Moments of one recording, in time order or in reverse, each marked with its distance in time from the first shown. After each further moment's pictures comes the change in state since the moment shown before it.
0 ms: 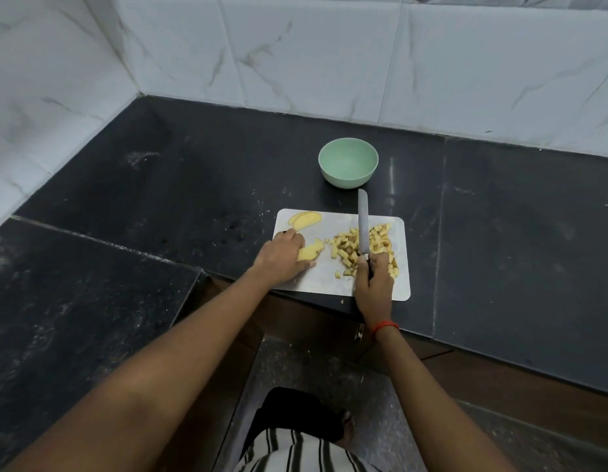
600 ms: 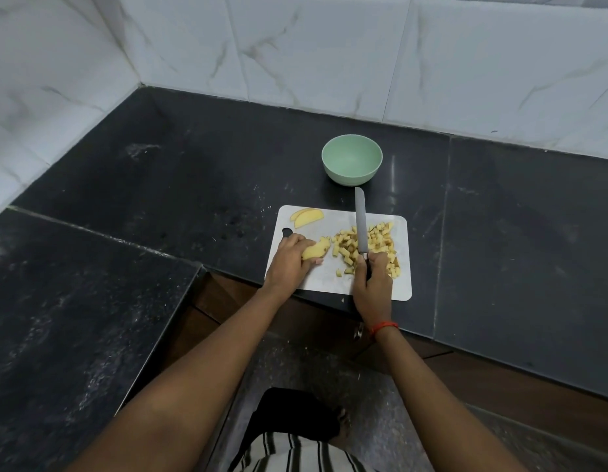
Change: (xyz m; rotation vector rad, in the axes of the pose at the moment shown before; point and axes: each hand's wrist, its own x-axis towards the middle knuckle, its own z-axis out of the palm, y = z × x) left_hand -0.015 0.018 0.039 -0.503 0.277 -0.065; right_hand -0.004 -0.003 0.002 -0.060 -0.021 -0.044
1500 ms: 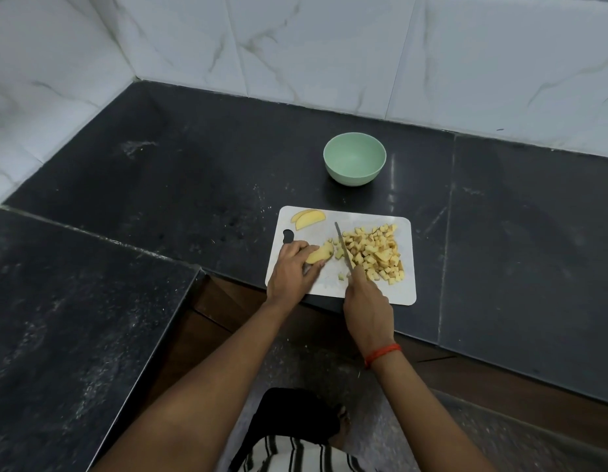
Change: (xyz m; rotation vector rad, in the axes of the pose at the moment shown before) left_hand -0.012 -0.007 0.015 -0.017 0.116 0.019; right_hand -0.022 -0.019 0.005 -0.667 -0.267 0.004
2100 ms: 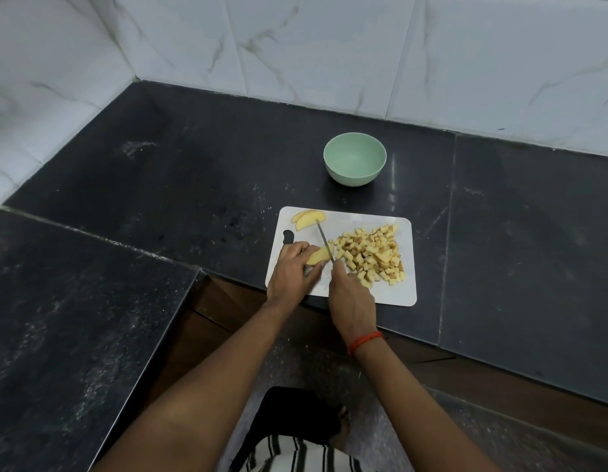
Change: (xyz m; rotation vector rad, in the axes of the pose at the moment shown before) left_hand -0.001 0.006 -0.005 0.008 -0.013 0.031; right_hand 0.015 -0.023 0.015 -0.090 -0.052 -0.067
